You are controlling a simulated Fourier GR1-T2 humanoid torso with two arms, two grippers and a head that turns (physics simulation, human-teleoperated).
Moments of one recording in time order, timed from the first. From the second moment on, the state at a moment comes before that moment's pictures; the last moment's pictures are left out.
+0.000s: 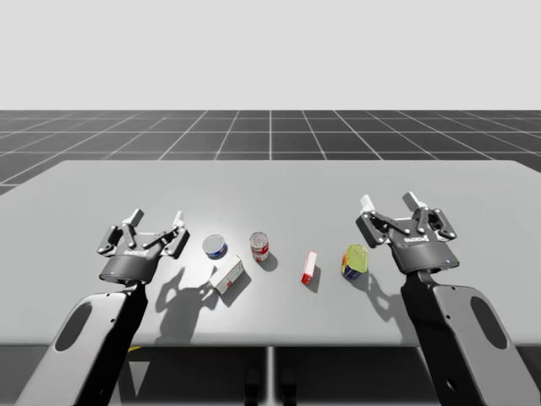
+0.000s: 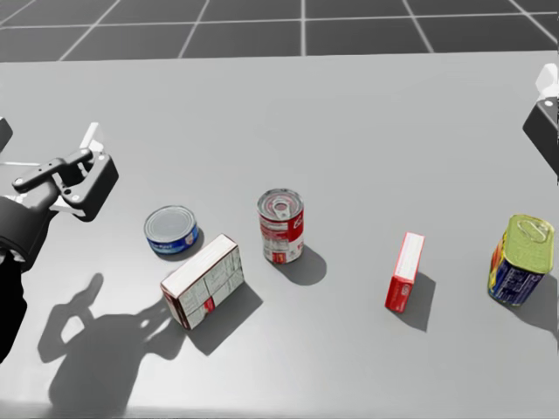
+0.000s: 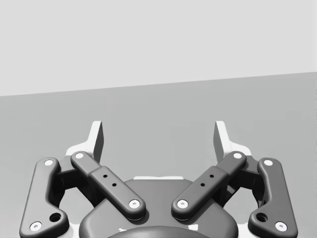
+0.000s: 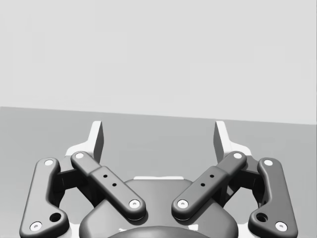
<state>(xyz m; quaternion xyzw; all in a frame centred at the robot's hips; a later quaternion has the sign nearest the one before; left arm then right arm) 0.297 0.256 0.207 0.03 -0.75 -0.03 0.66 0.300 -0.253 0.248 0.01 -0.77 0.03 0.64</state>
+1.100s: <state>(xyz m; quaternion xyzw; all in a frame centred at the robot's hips) 0.256 0.167 0.250 -0.15 -0.57 -0.25 0.77 0.304 -0.252 0.244 0.00 -0.77 0.03 0.64</state>
